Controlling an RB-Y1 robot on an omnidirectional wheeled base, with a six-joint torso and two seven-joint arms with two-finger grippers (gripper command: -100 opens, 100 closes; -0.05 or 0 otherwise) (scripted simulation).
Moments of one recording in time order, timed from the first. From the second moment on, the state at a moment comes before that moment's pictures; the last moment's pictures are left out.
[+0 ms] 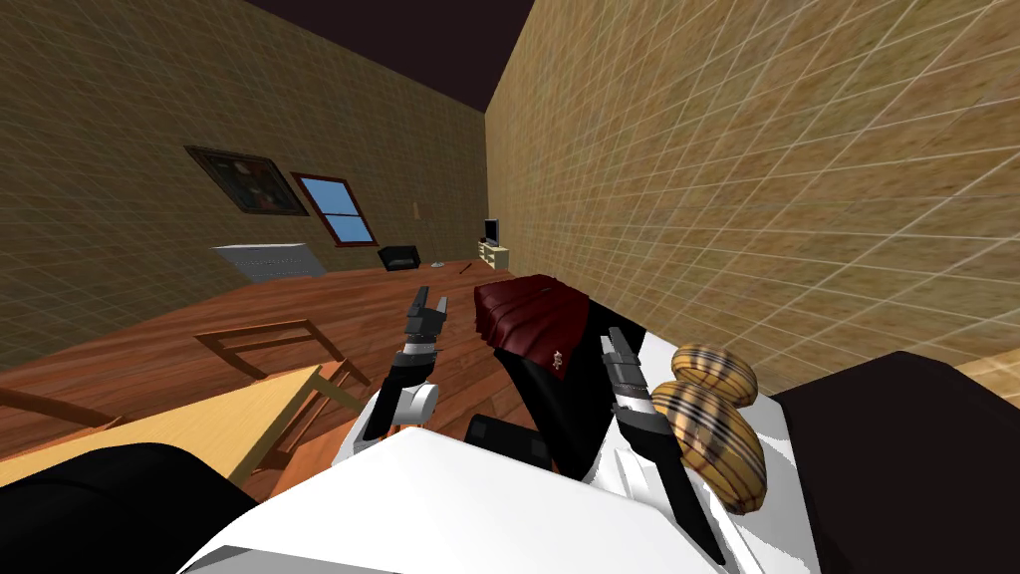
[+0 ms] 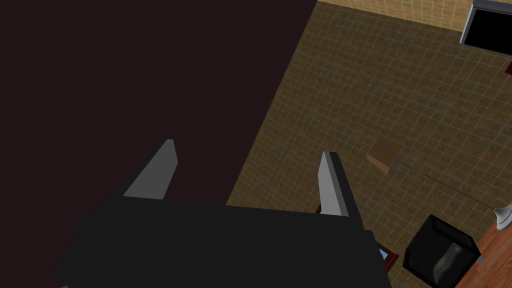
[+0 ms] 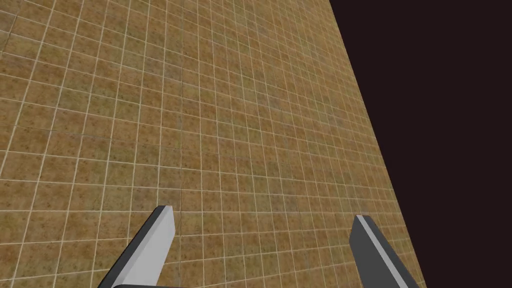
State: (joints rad) left arm 0.53 -0.04 0.01 -2.28 -0.02 -0.43 0.10; right arm 0.52 -0.20 0.03 -2.13 0.13 -0.42 0.01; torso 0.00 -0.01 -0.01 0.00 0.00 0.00
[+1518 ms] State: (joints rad) left arm 0.53 -0.04 0.01 -2.28 -0.02 -0.43 0.10; right arm 0.41 -0.55 0.31 -1.72 0.30 -0.39 0.29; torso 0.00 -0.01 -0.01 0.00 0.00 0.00
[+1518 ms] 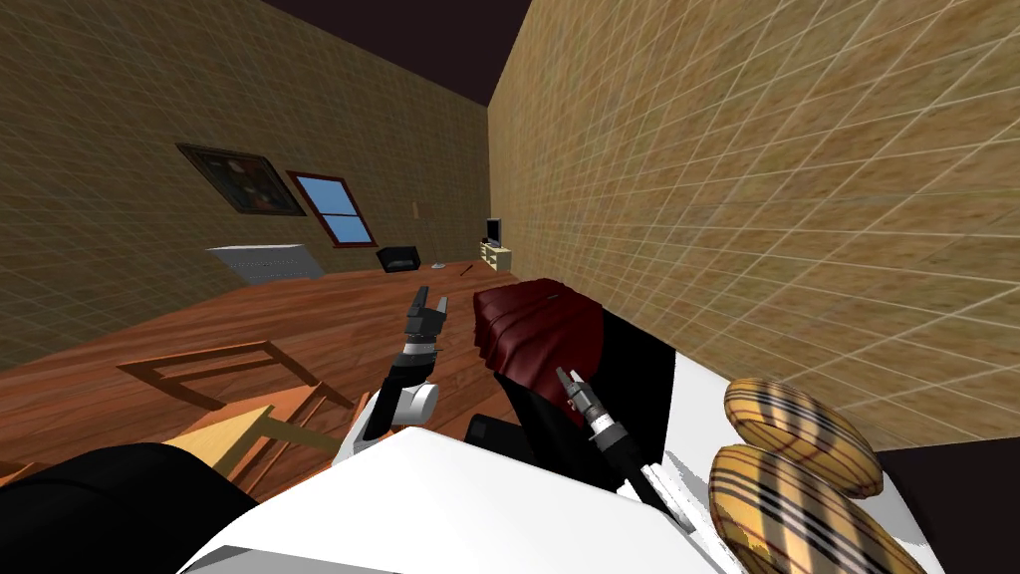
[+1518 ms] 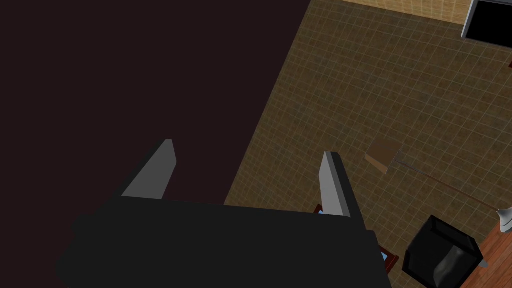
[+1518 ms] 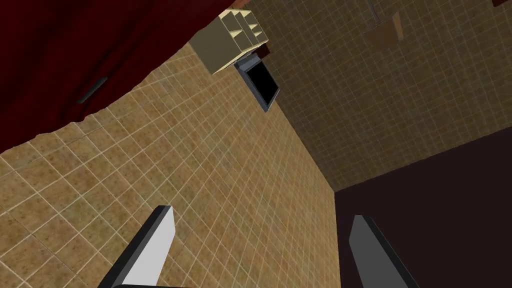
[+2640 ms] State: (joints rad) left arm 0.53 -0.04 0.01 -2.28 -0.02 -0.43 0.10; right arm 0.36 -0.80 0.53 -1.45 0.42 -0.35 0.50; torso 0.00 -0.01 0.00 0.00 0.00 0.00
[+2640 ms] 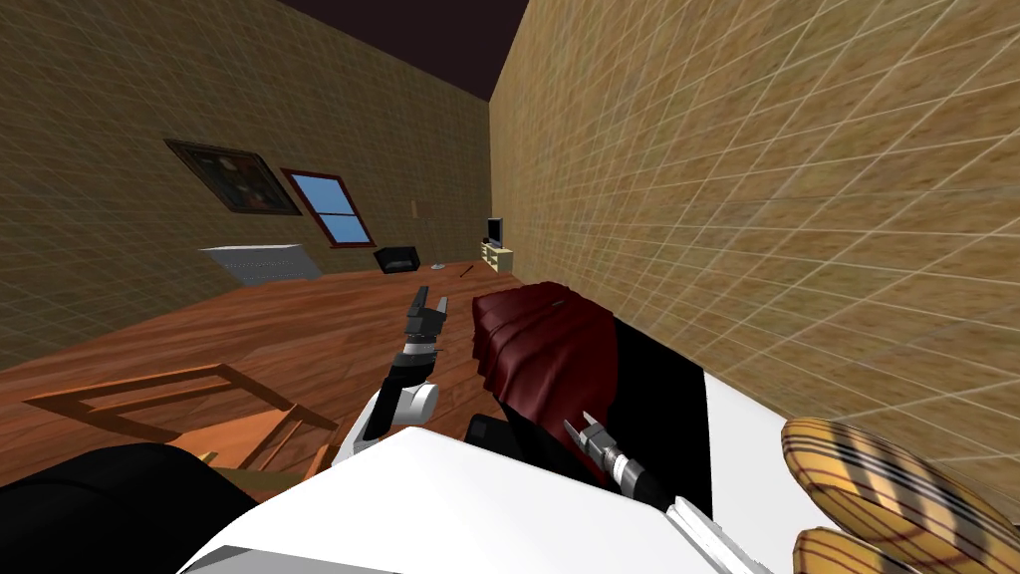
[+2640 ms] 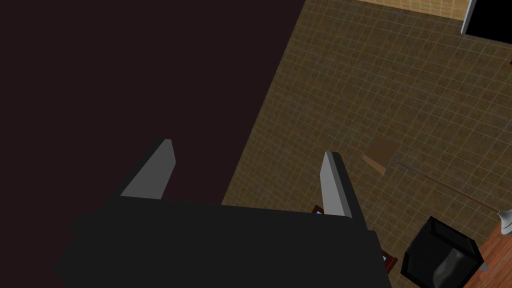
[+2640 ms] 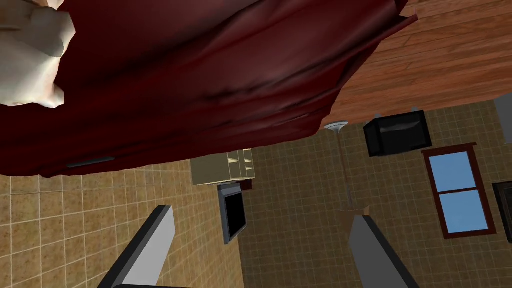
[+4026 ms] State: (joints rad) left arm 0.53 -0.04 0.01 -2.28 -0.02 -0.43 0.10; right arm 0.30 -1.01 0.78 -1.10 0.56 -0.34 0.72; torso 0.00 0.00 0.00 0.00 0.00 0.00
